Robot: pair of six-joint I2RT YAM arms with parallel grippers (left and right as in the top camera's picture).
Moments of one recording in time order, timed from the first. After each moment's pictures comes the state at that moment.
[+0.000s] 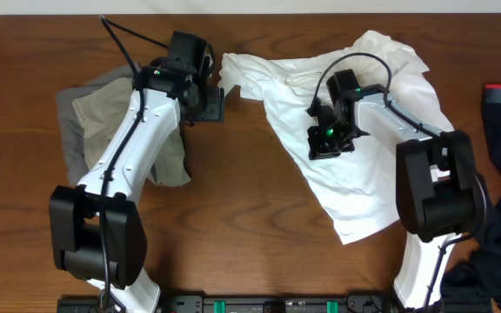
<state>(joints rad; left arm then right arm) -0.25 1.81 1.50 -0.87 0.05 -0.21 0.24 2.09 1.38 -0.87 -0.37 0.09</state>
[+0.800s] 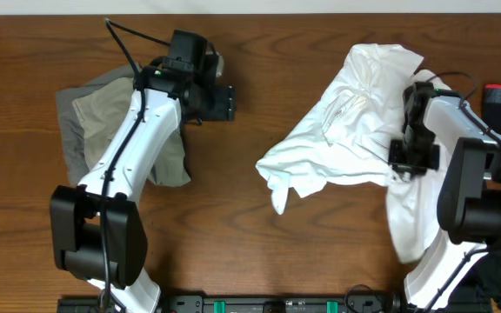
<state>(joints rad) -0.27 1.81 1.50 -0.84 0.28 -0.15 -0.09 2.01 1.31 -1.04 0.11 0.17</state>
